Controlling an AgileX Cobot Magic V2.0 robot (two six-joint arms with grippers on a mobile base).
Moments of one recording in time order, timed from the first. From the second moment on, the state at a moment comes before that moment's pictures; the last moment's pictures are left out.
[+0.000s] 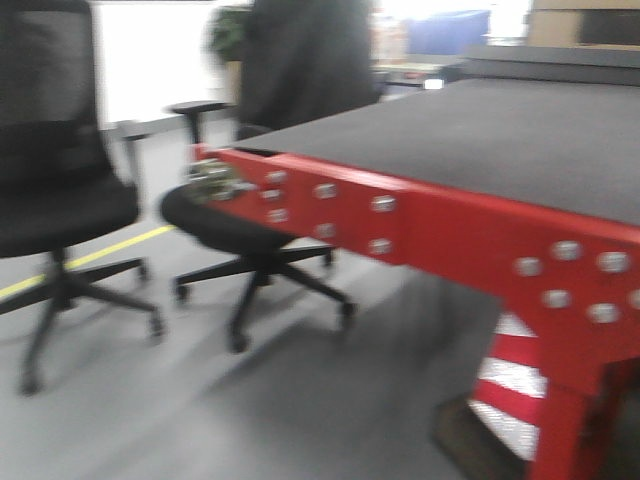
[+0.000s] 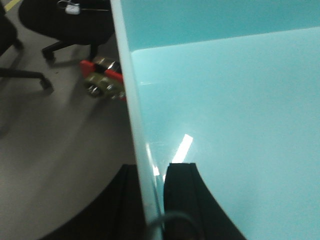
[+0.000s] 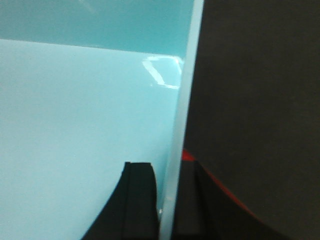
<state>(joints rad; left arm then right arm) -0.47 1.52 -1.82 0.26 1.06 -0.29 0.16 1.40 -1.66 0.06 1.02 0.13</state>
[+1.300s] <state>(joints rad) -0.48 1.52 -1.82 0.27 1.05 -0.29 0.16 1.40 -1.66 0.06 1.02 0.13</state>
